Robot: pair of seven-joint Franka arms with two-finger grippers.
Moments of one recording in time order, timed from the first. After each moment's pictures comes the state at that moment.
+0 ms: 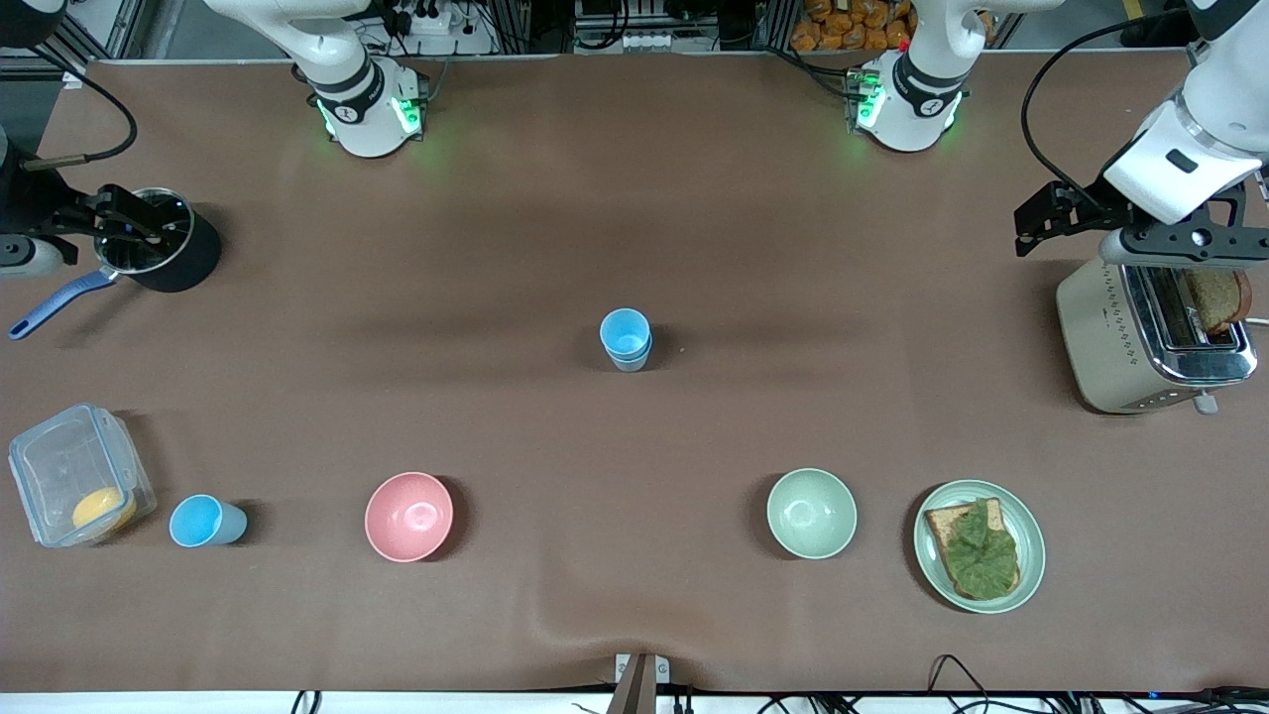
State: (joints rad) left arm -0.13 -0.11 0.00 -1.78 0.00 1.68 -0.05; right arm 0.02 -0.04 -0.03 -1.63 -0.05 1.53 -0.13
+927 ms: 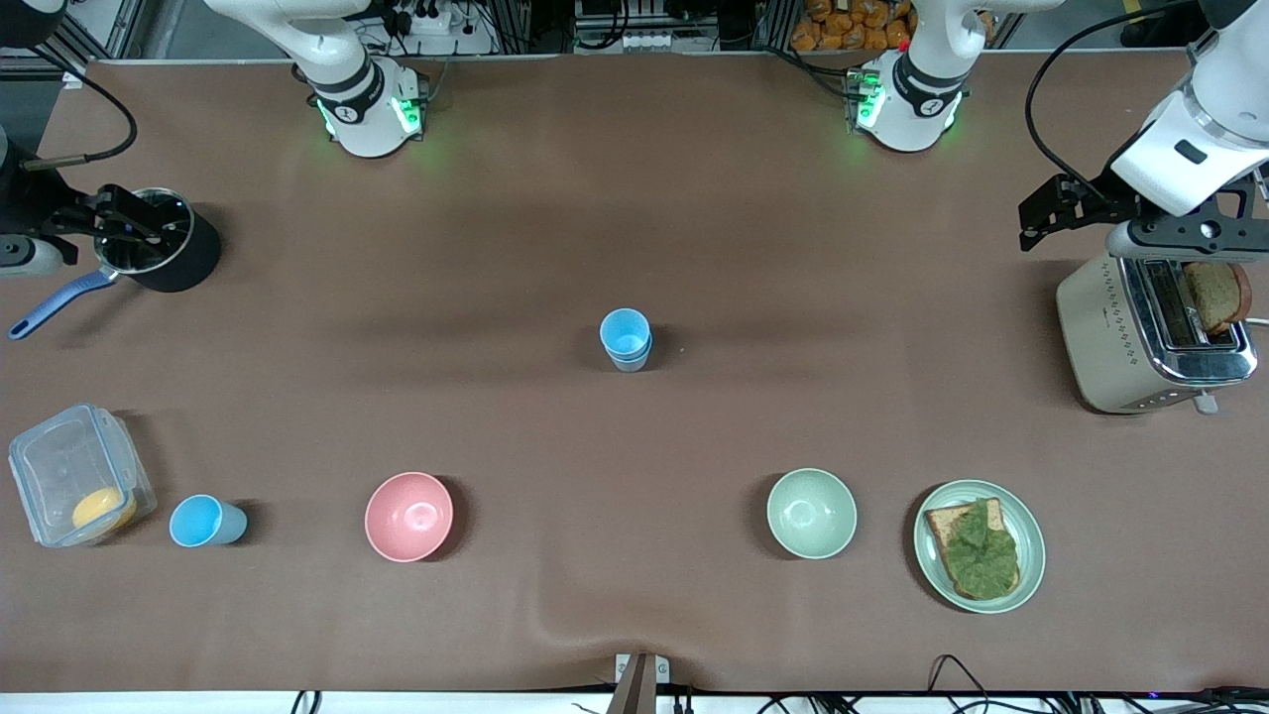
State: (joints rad) left arm -0.13 -0.12 0.00 -1.77 0.00 1.66 -0.05; right arm 0.02 -0.04 -0.03 -1.63 -0.05 1.53 -0.13
